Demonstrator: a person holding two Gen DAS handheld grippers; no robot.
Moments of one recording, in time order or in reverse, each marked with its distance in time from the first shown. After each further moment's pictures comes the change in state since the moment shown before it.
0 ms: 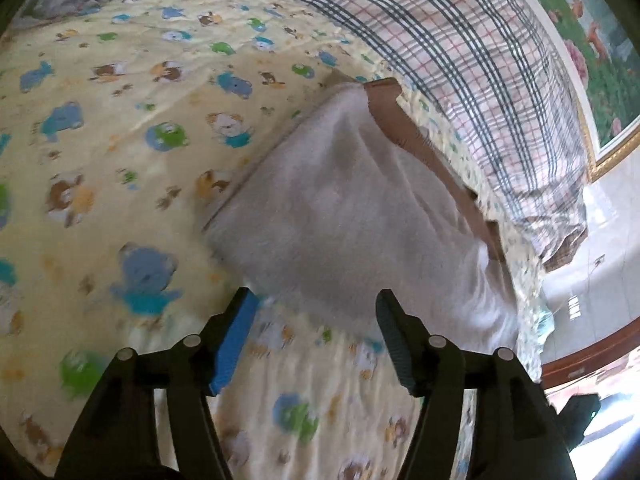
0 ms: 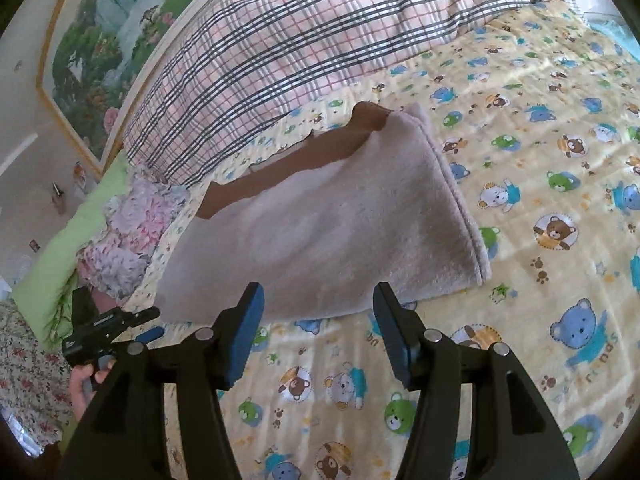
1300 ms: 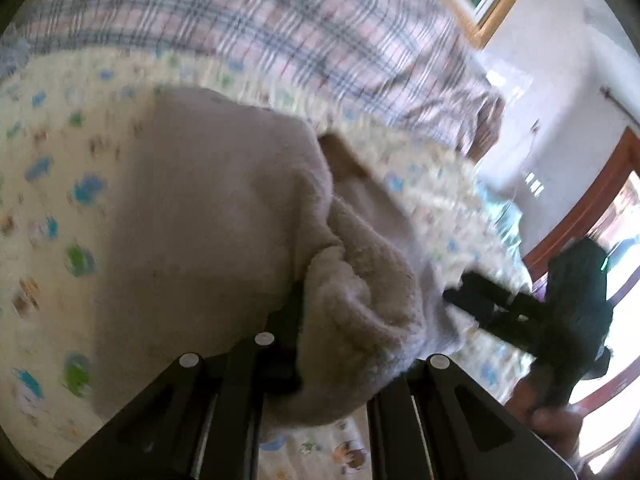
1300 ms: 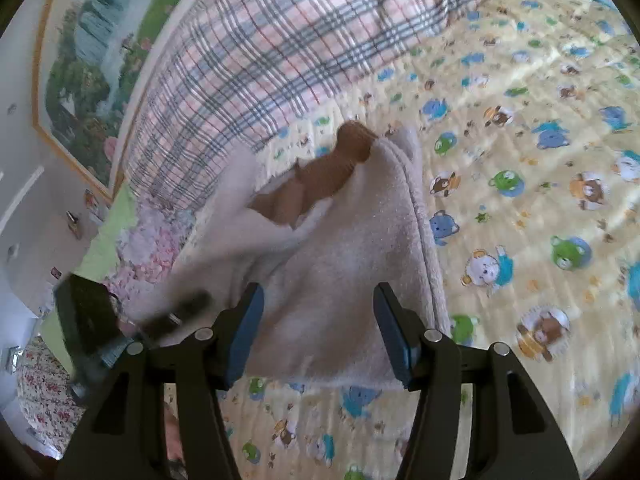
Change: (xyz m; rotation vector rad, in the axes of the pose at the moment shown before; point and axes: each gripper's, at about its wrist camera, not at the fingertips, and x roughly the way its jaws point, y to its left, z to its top) left arm 0.097 -0.225 -0.057 0.489 0.089 -0.190; right arm 0.027 -0.038 0.065 0.104 0.079 0.096
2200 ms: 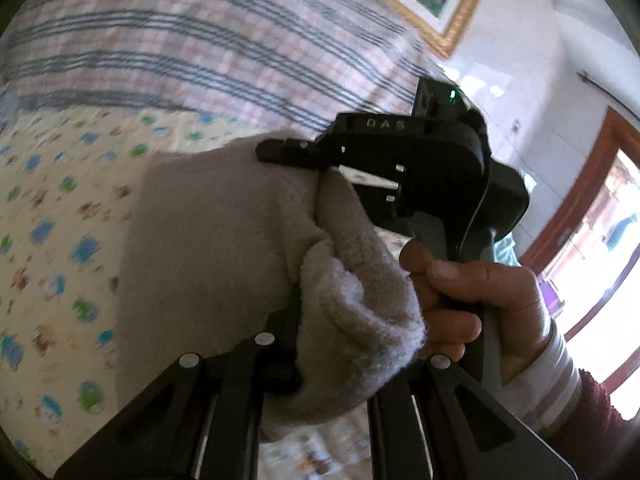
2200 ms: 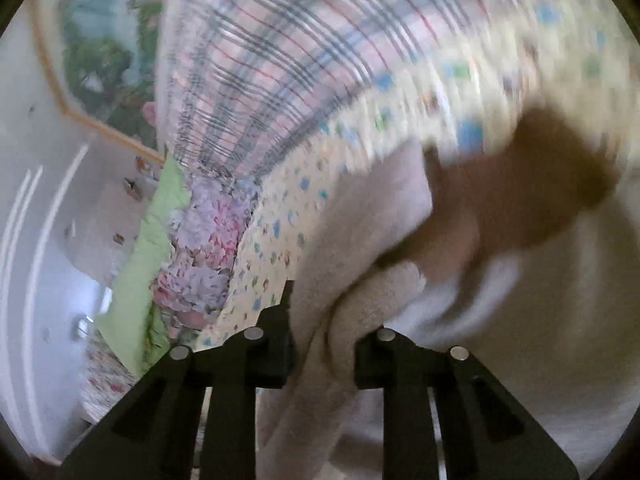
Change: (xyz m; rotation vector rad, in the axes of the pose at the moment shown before) left arm -0.039 -0.047 0.012 0.131 -0.107 -0.022; right arm 0.117 0.071 0.104 -0.078 0.199 0.246
